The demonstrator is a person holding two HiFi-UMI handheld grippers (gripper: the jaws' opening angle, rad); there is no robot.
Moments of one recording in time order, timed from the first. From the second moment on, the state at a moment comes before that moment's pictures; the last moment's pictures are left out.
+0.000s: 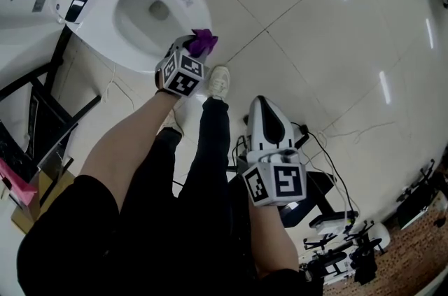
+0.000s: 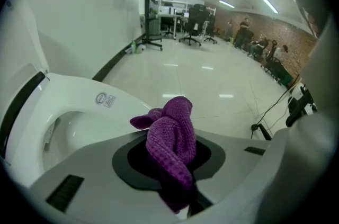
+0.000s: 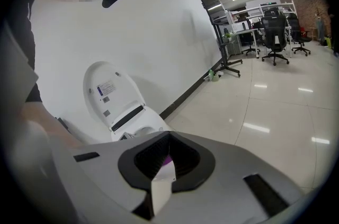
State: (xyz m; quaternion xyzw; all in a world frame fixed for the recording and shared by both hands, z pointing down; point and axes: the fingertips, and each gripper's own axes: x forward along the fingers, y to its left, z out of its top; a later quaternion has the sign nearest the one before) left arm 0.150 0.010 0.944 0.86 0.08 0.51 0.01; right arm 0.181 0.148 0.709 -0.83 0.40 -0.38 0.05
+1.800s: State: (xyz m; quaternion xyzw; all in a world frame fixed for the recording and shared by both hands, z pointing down) left arm -0.069 -0.071 0.376 0.91 -0.35 0.20 0.07; right arm 0.186 -0.028 0.320 -0.61 0.78 -0.13 -0.09
